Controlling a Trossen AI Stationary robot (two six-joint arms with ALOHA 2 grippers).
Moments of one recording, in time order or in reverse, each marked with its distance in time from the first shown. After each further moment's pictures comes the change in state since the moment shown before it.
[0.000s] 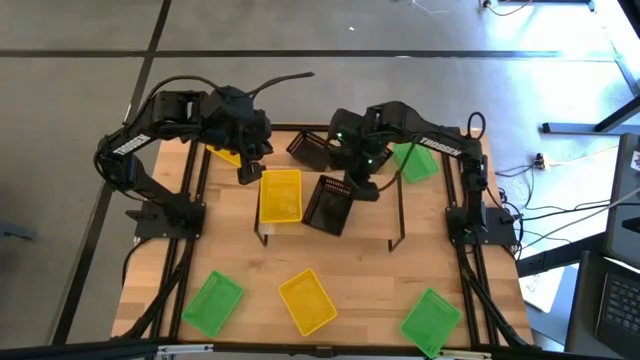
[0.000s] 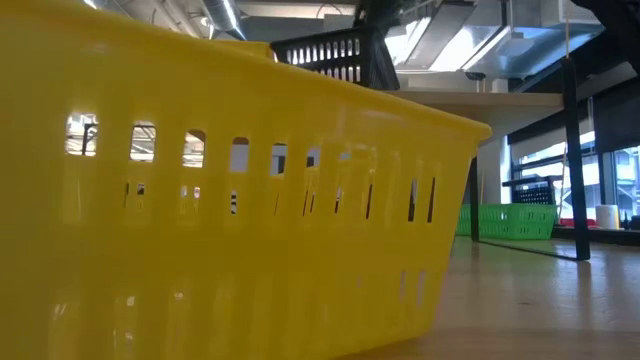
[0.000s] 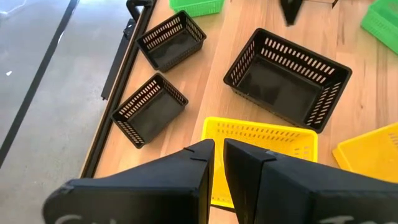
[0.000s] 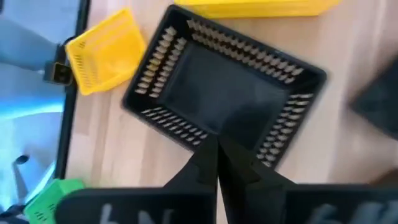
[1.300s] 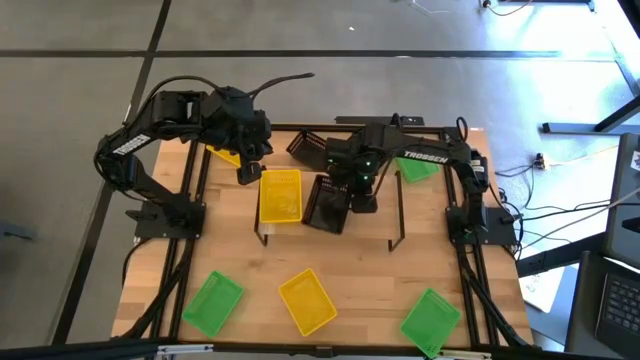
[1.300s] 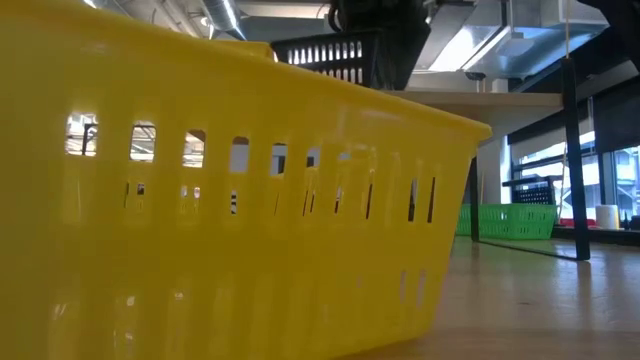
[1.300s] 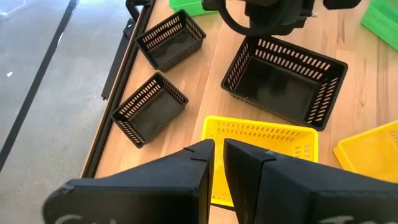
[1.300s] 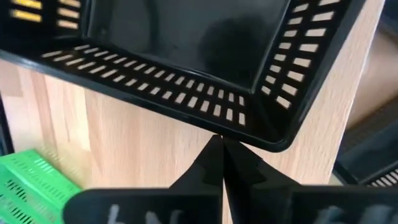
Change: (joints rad) left arm 0.000 0.000 0.000 -0.004 0.000 0.008; right arm 0.033 -0.003 -0.244 0.005 0.226 0.056
